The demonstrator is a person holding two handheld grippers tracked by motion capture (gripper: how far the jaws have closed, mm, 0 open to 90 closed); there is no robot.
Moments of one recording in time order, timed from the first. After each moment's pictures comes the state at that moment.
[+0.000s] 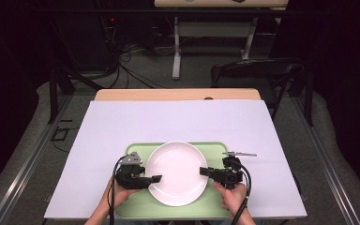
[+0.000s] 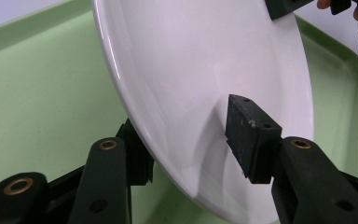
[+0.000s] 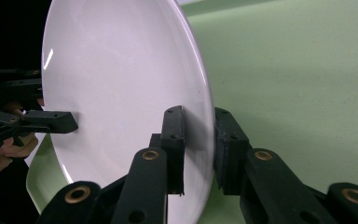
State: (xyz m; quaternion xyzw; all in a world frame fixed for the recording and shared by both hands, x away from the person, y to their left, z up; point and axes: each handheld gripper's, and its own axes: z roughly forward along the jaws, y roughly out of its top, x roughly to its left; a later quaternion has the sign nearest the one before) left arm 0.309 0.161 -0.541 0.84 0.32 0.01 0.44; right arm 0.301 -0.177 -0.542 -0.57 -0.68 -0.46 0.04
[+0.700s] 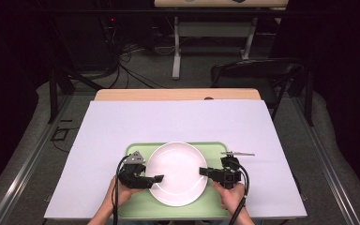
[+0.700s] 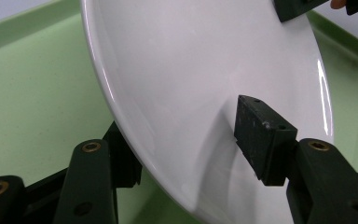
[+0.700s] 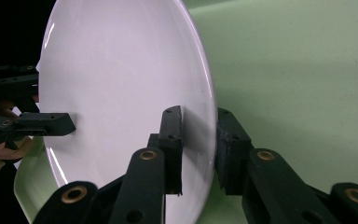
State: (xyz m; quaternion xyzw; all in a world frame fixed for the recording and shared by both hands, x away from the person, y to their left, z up) left arm 0.313 0.154 -0.546 0.84 0.34 0.02 0.42; right arm 0.304 -0.174 -0.546 -0.58 -0.68 -0.45 0.03
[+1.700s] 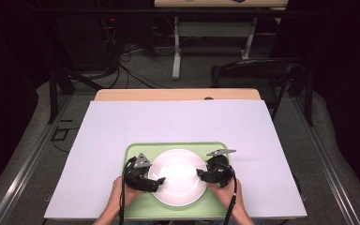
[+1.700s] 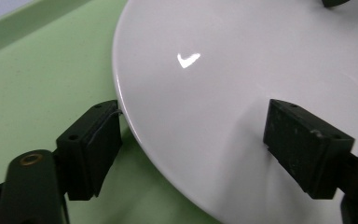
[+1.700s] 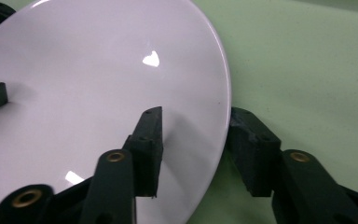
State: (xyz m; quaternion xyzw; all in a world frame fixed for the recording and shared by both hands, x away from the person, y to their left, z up) left arm 0.311 0.140 -0.559 0.86 0.35 0.10 0.36; right arm 0.312 -0.147 -0.548 -0.51 -0.78 -0.34 -0.10
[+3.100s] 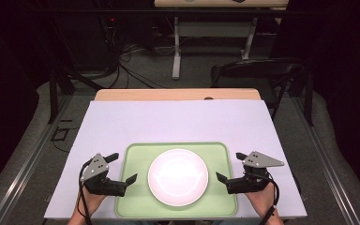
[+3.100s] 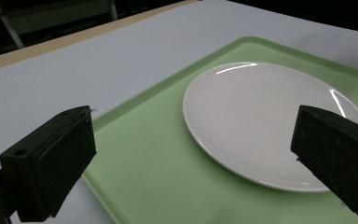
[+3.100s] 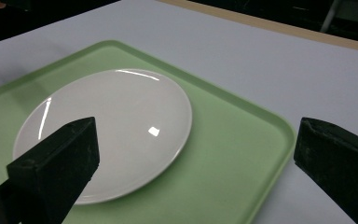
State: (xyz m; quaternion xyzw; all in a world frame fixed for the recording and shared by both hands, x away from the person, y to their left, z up) left arm 0.271 0.230 -0.509 0.78 0.31 0.19 0.51; right arm 0.264 -0.230 -0.491 -0.37 -0.76 -0.49 -0.20
